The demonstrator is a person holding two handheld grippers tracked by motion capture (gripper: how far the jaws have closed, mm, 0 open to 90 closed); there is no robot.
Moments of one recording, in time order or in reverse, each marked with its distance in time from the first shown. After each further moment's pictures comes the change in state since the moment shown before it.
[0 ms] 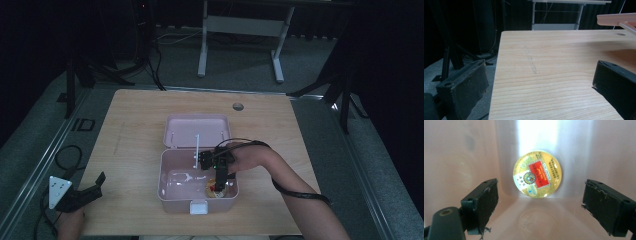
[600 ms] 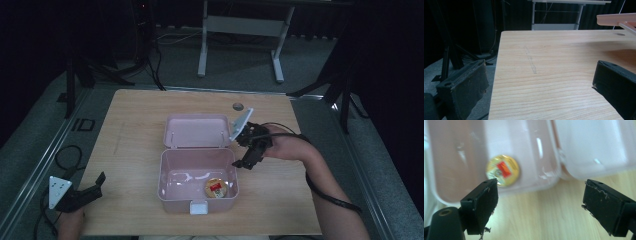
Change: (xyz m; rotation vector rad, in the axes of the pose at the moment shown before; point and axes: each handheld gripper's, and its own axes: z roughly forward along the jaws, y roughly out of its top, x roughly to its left) left arm 0.000 0.000 0.000 0.000 -0.002 -0.001; right arm -0.001 -0.093 -0.075 -0.376 -0.235 0.120
